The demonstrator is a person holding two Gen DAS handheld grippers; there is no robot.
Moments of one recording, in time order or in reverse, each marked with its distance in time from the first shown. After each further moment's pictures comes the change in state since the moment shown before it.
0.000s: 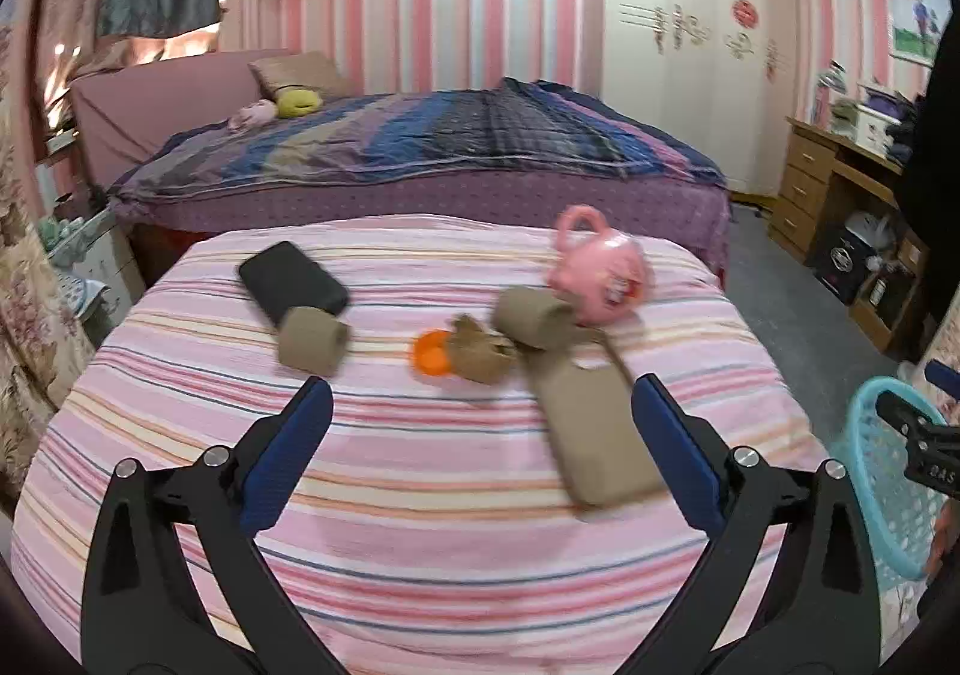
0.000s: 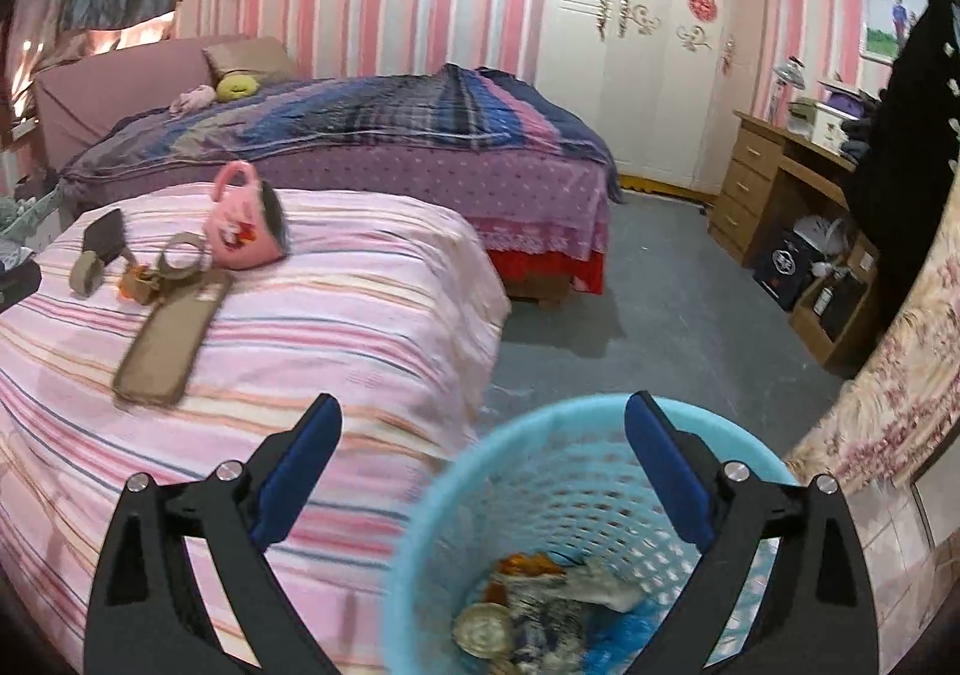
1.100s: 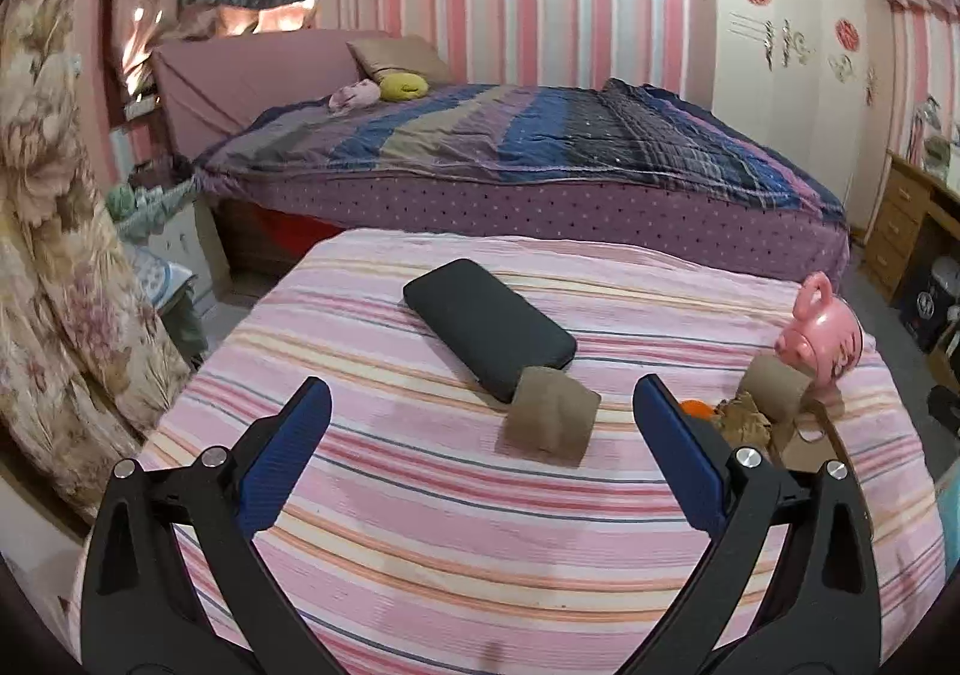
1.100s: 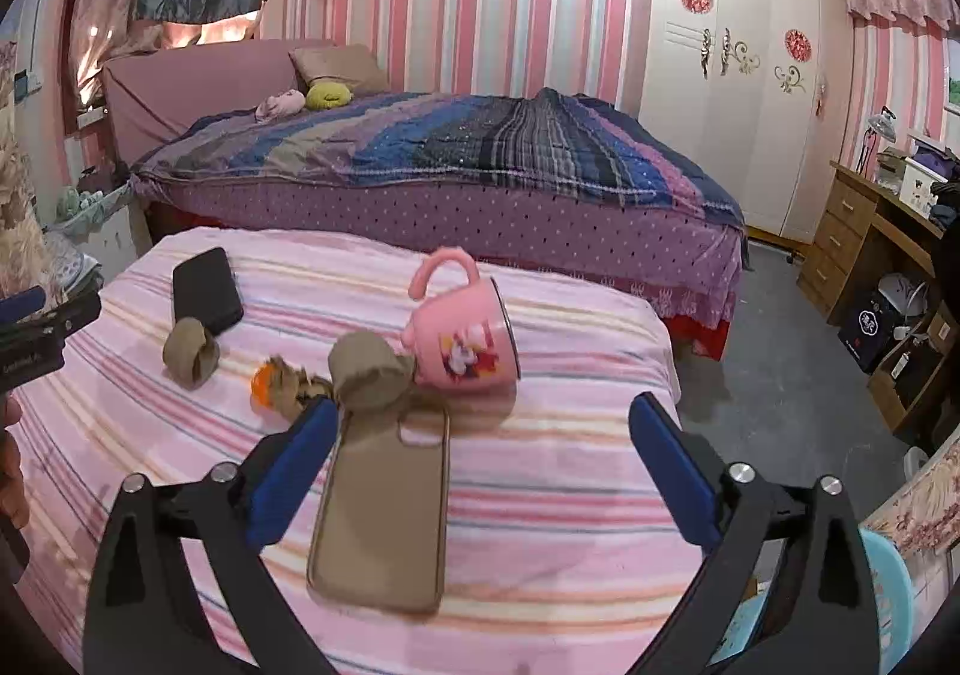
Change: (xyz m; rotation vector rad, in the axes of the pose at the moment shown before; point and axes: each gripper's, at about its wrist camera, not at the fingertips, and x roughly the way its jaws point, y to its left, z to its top) left arm 0.051 0.140 0.037 -0.109 0.023 0.182; right arm 0.033 0.172 0.074 -0.088 -0.046 0.166
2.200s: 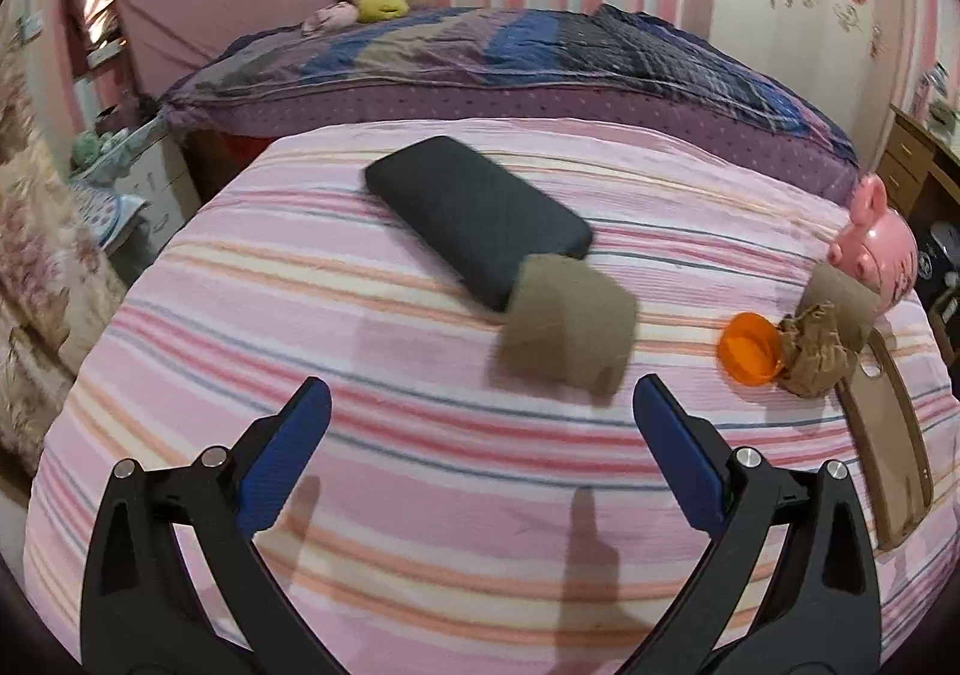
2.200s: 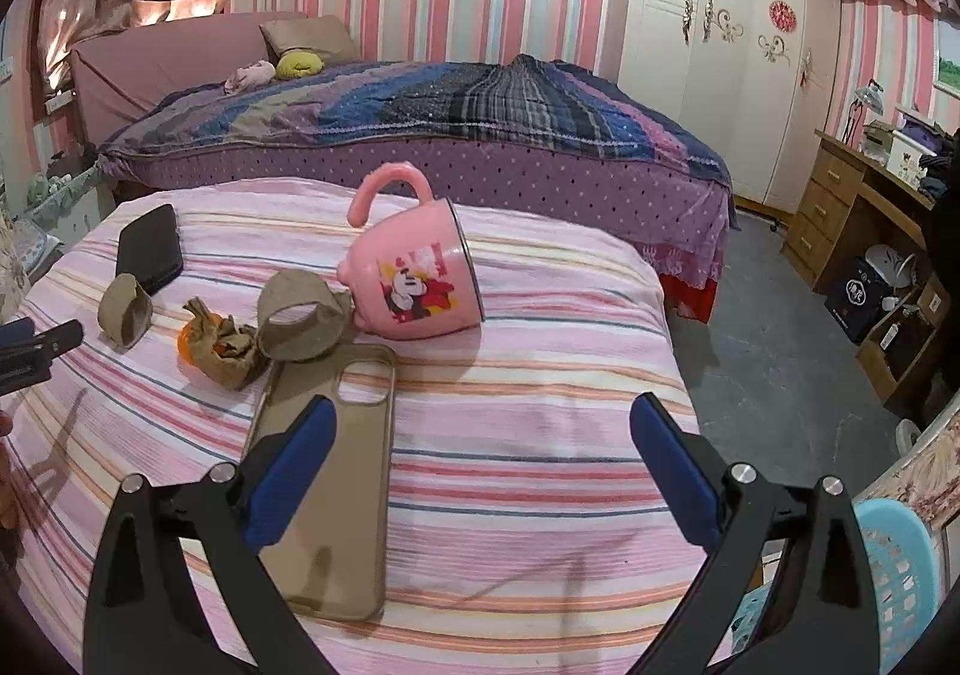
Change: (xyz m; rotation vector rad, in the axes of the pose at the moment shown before) left arm 0.078 -0.009 -0.038 0.044 0.181 -0.029; right arm 0.048 -0.023 -0.024 0.033 0.089 -0.048
